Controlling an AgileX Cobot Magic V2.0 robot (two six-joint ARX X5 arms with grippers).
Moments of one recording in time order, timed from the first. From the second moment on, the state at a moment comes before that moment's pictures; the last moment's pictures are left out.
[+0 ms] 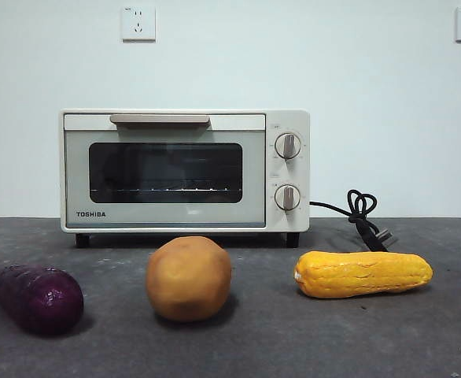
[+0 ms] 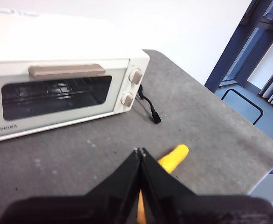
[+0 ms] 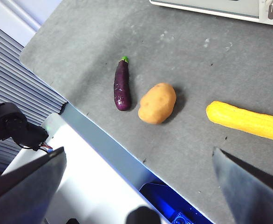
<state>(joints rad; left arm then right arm) 0.03 0.53 0.89 -0.70 0.70 -0.09 0.22 0.81 1.15 -1.15 -0.66 -0.08</state>
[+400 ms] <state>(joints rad) -0.03 0.94 0.95 -0.35 0.69 -0.09 0.22 0.84 1.15 -1.15 -0.66 -0.07</state>
